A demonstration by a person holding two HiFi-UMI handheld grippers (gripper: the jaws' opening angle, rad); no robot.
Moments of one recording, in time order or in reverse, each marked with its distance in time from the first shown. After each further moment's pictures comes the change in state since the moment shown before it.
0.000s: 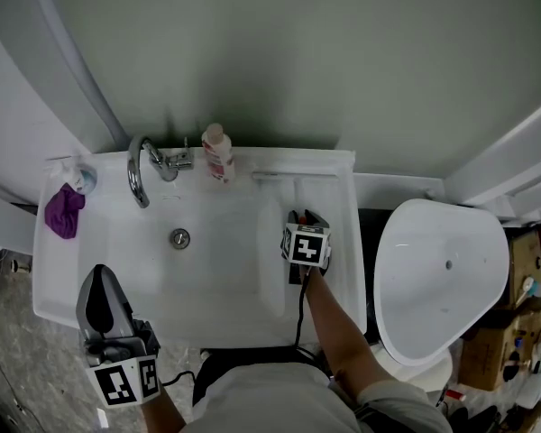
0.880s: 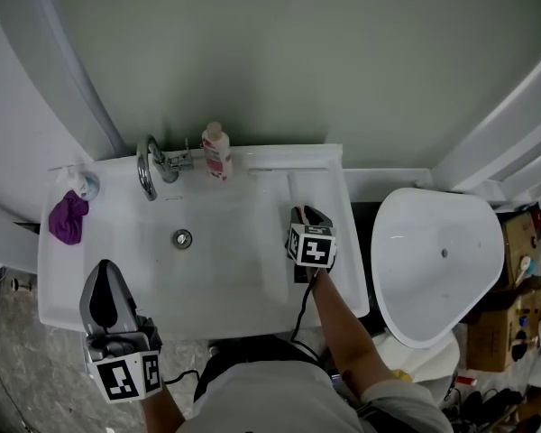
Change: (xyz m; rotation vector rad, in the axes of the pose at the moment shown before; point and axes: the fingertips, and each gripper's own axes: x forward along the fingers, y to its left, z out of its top) left arm -0.019 0.010 0.019 -0.008 -0.058 -0.087; right arm -0.059 0.007 0.013 0.017 -0.126 0.012
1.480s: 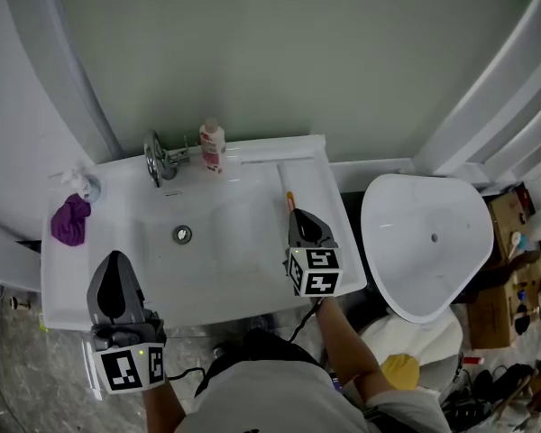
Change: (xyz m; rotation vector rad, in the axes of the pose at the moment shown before) left arm -0.031 0.003 0.015 -0.033 -0.046 -0.130; right arm -0.133 0.055 0.026 -0.080 -0.293 0.034
